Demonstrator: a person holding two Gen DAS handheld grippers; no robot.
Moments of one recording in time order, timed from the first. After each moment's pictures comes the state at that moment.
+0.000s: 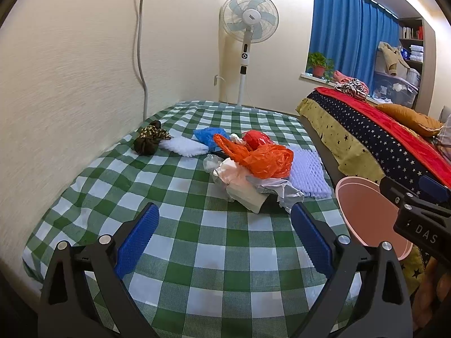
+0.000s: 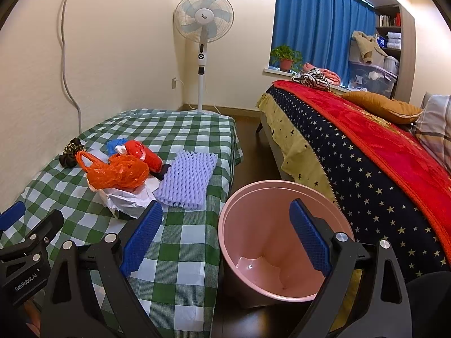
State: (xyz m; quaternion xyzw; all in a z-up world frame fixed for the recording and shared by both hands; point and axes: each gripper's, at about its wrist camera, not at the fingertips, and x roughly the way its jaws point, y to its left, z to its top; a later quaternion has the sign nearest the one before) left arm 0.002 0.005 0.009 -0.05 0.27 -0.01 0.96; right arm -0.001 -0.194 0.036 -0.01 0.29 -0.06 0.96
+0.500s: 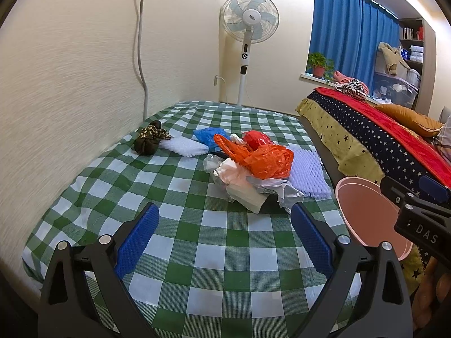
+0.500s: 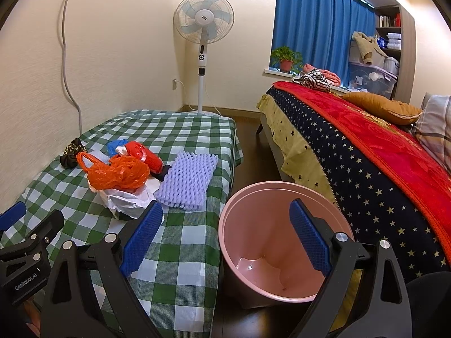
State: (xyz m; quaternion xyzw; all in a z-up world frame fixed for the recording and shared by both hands) left arm 0.003 0.007 0.010 -0.05 0.27 -0.01 0.96; right arm -0.001 -0.194 0.036 -0.01 0.29 -0.06 0.96
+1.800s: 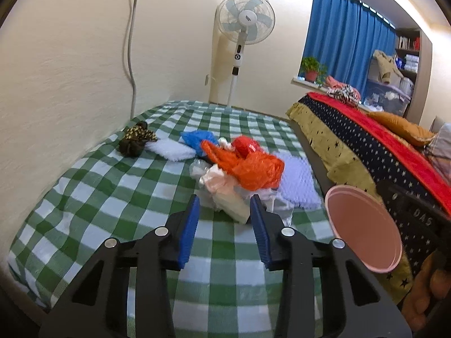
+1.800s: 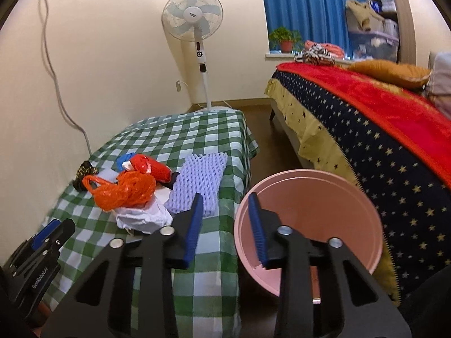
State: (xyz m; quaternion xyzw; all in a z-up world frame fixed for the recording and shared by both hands) left arm 0.021 0.005 0.012 -0.08 0.26 -0.04 0.96; right arm 0.024 -0.216 0.032 0.10 0.31 -0.03 0.95
